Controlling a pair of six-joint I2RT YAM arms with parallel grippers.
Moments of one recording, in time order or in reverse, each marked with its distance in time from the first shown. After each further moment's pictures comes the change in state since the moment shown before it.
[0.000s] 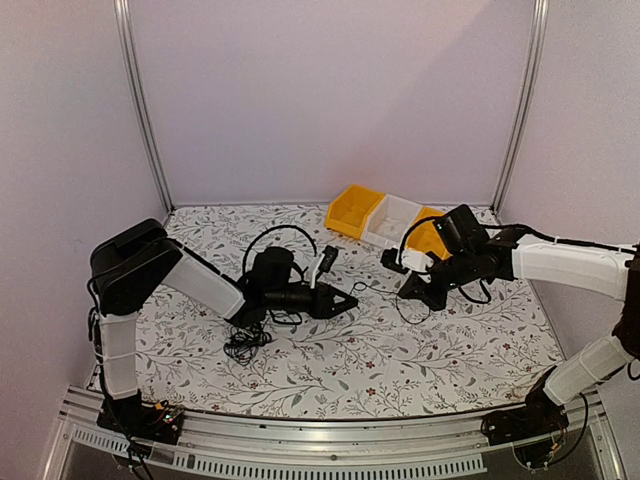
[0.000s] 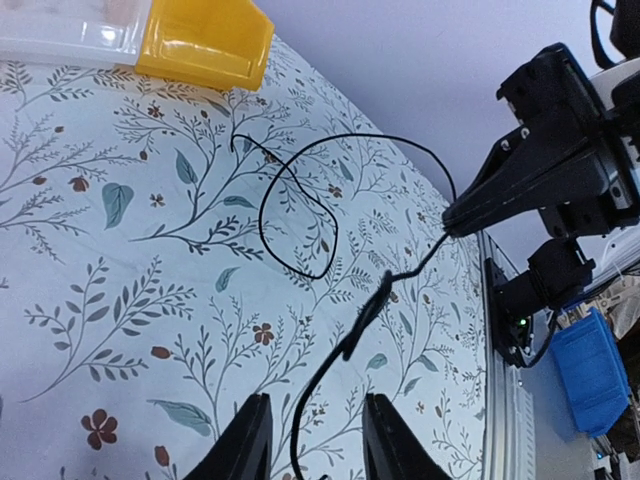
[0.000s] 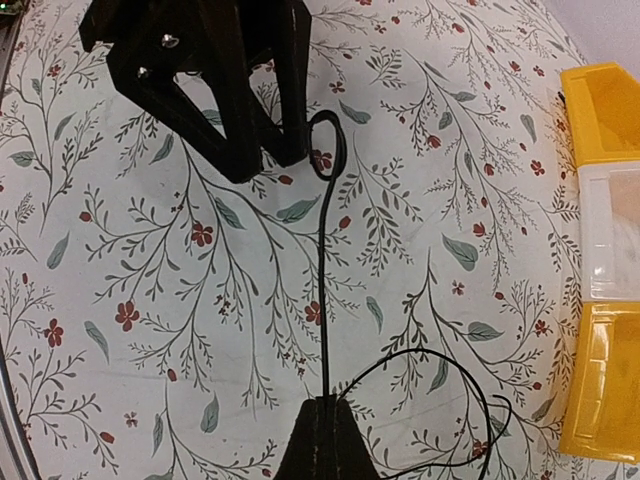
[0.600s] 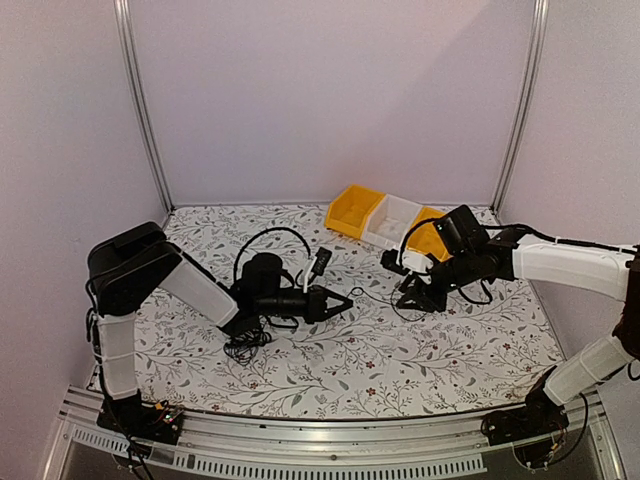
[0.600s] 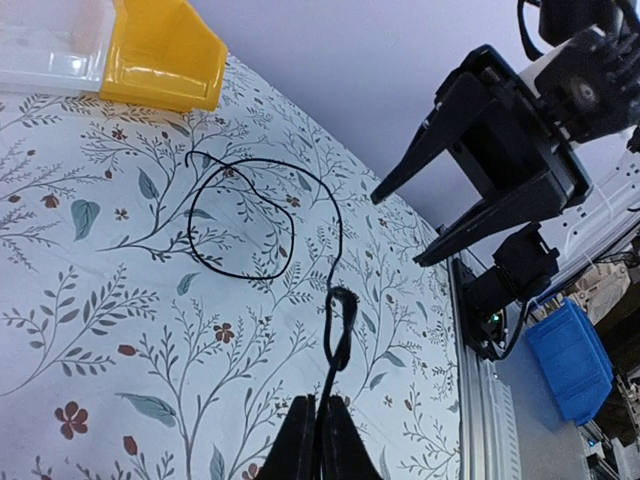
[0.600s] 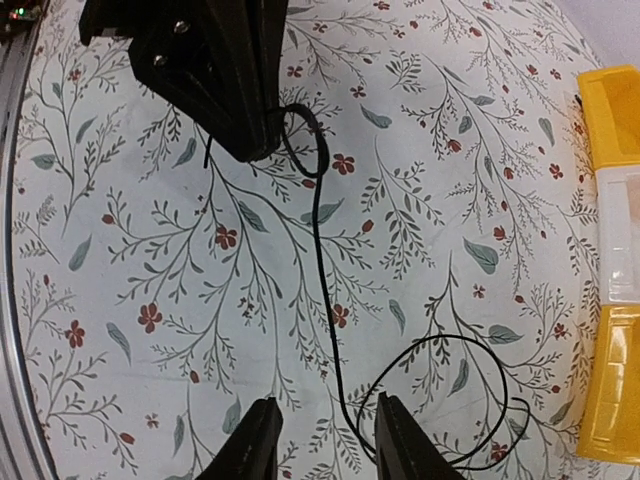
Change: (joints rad) left arm -0.001 -0.006 -0.085 0.193 0.041 -0.020; right arm 0.000 -0.006 -0.006 -0.010 -0.033 0.020
